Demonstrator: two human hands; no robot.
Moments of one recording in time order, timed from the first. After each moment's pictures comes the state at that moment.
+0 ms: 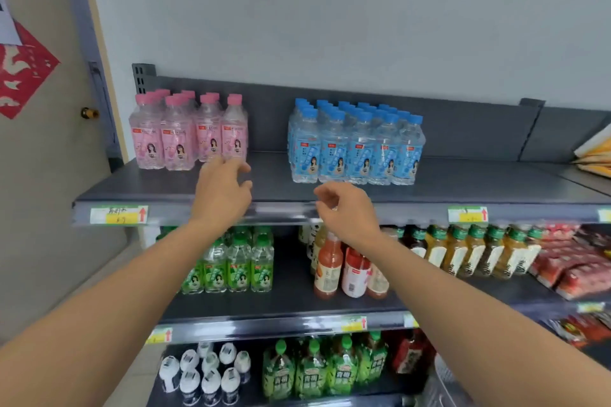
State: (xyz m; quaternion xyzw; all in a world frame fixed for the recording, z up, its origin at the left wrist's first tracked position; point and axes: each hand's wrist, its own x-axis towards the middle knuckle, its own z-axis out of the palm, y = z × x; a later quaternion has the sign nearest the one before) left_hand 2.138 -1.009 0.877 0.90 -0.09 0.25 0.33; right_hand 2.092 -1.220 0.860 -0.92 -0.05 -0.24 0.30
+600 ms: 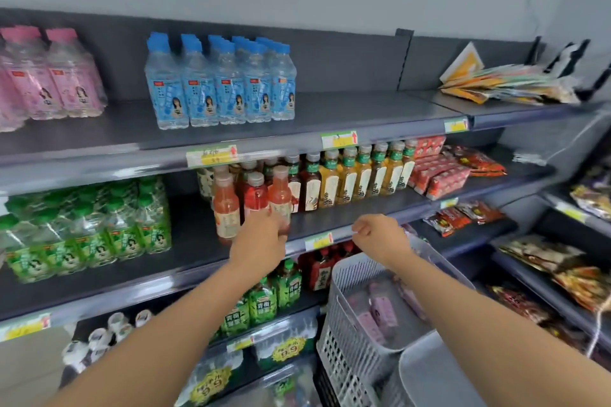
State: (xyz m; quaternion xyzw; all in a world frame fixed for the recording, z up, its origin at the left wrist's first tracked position) left_hand 2.023 -1.224 0.743 0.91 -0.32 0.06 0.24; right_hand 1.932 -1.441 0.749 -0.95 0.24 -0.06 0.21
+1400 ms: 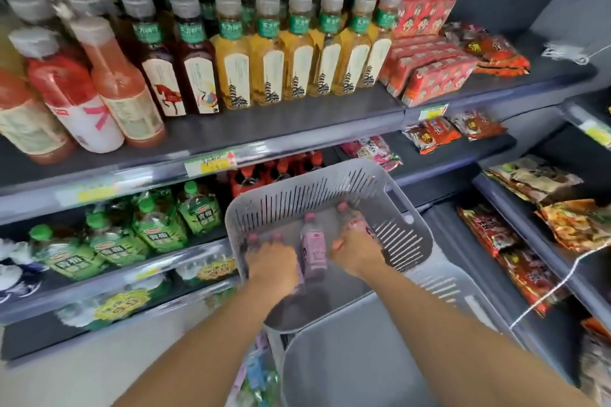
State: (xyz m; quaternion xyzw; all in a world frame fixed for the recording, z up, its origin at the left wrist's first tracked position) left_hand 1.957 -1.503 0.493 0.92 -0.28 -0.26 0.00; right_hand 1.903 -1.652 0.505 -0.88 0.33 0.19 0.27
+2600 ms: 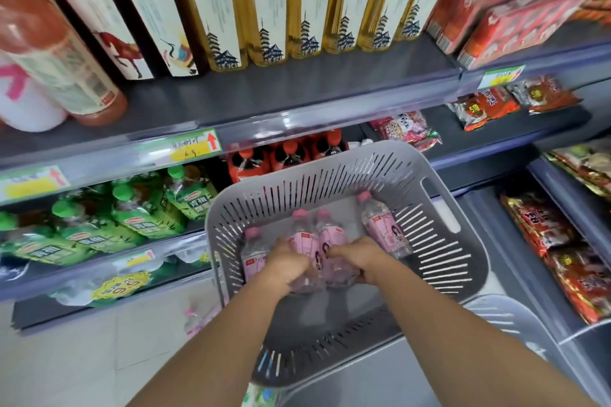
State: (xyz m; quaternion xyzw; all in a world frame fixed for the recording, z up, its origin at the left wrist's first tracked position) left_hand 1.999 -1.552 0.401 0.74 0.15 -0.47 0.46; right_hand 1.953 -1.694 0.400 -0.65 0.48 0.25 0.53
